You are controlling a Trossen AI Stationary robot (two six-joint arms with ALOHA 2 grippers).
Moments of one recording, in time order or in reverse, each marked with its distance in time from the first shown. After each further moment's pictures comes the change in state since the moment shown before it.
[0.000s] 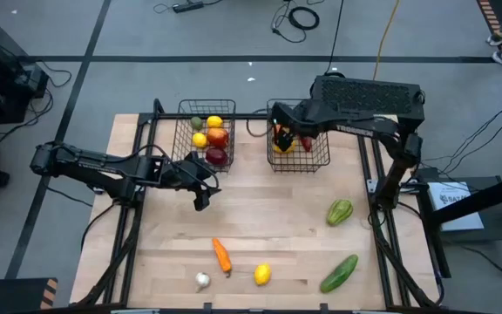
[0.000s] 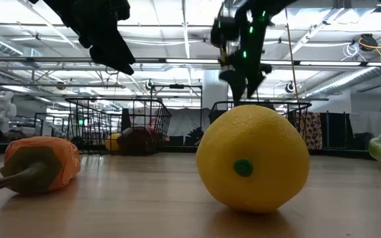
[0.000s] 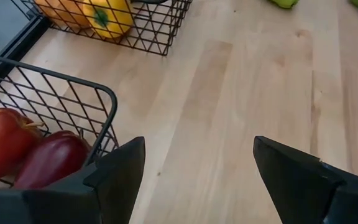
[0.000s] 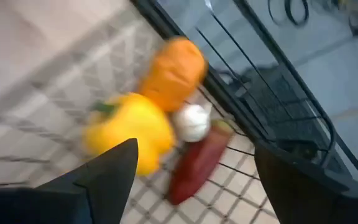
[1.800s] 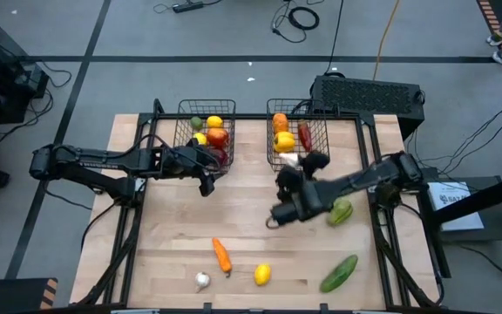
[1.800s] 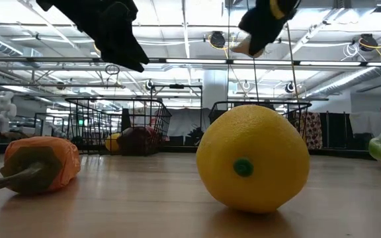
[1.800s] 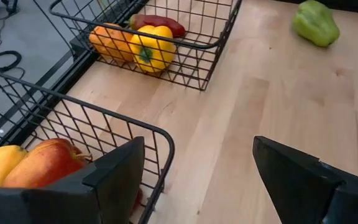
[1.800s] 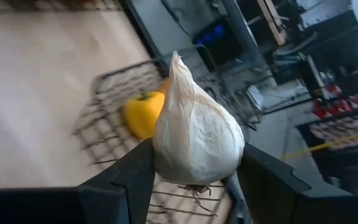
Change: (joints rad) left arm 0.135 0.000 -0.001 0.113 -0.016 0.105; right arm 0.713 0.040 0.080 -0.583 0.556 0.638
